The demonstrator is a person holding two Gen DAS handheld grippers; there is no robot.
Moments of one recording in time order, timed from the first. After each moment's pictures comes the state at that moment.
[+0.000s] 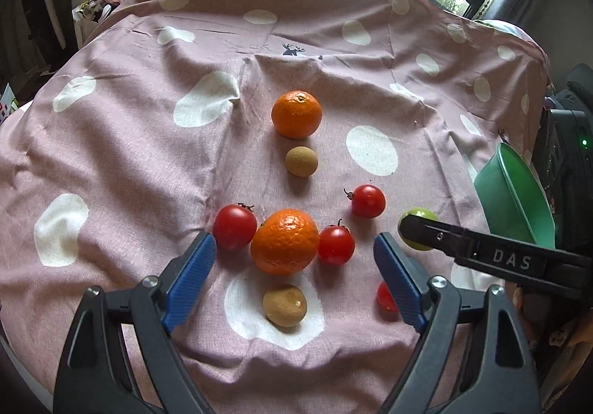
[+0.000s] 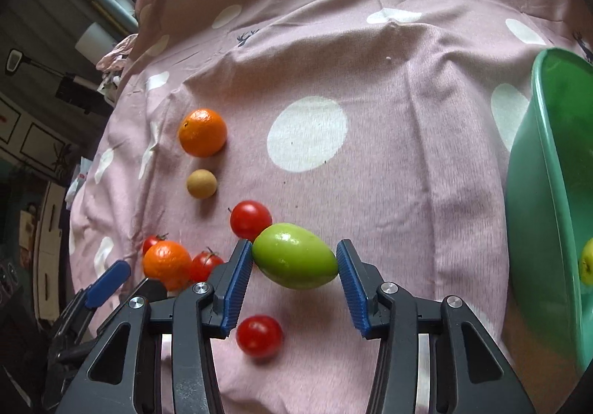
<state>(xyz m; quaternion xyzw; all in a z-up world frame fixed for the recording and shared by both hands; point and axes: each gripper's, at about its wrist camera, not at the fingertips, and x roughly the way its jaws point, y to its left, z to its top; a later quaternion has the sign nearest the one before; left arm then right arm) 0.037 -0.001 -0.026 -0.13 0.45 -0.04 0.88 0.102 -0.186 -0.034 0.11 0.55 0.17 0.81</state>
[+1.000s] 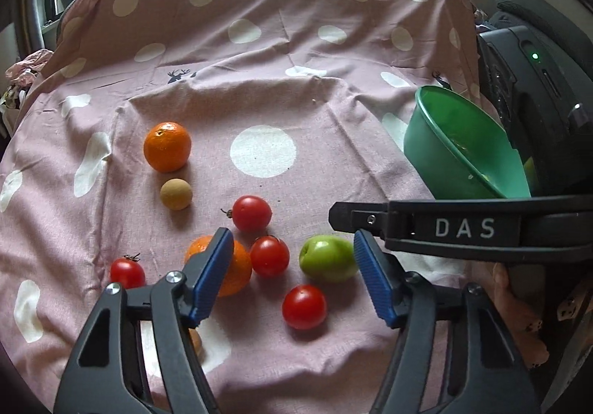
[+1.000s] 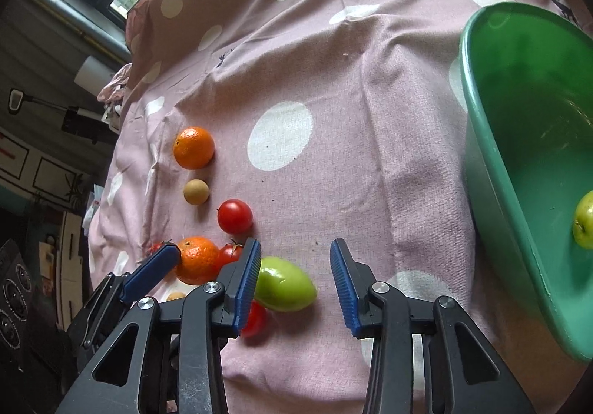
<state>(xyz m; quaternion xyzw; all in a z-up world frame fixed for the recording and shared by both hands) 0.051 -0.078 -0.018 -0.03 0.43 -0.17 0.89 0.100 -0.218 -0.035 0.19 0.54 0.16 0.80</state>
